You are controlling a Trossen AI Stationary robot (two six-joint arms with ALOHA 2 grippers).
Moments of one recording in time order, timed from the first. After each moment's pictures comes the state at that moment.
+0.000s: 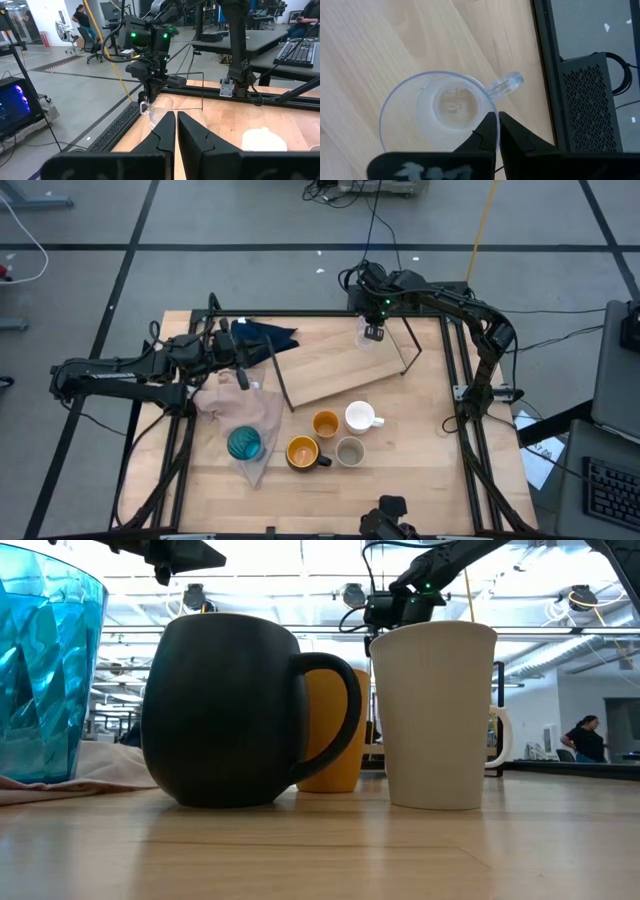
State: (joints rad) left arm 0.11 0.75 0.66 0.00 -0.27 0.04; right arm -0.69 1.83 1.57 -0.99 -0.06 -0.48
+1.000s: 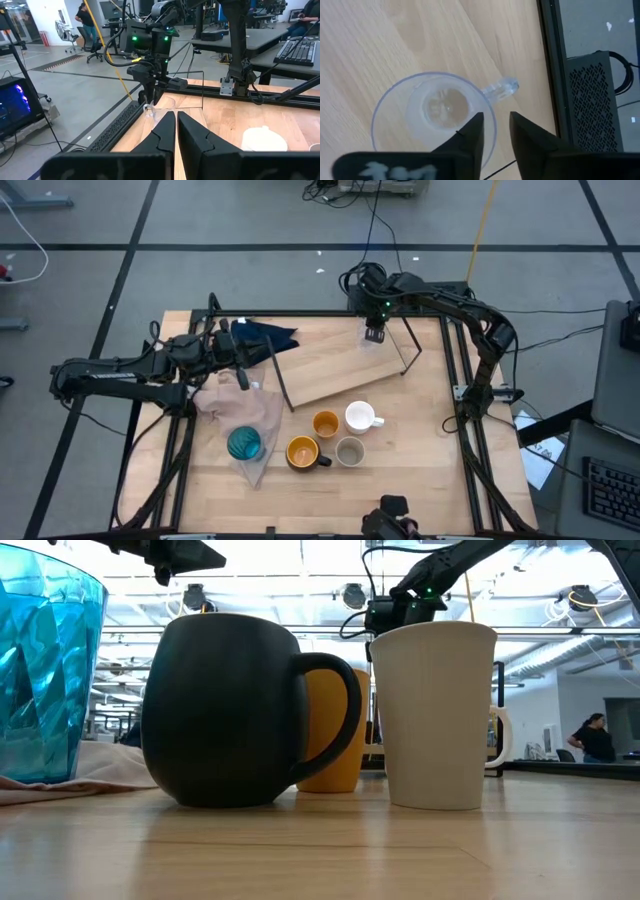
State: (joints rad) left arm 0.11 0.75 0.66 -0.01 -0.27 0.05; right arm -0.69 1.82 1.54 -0.96 -0.05 -0.50
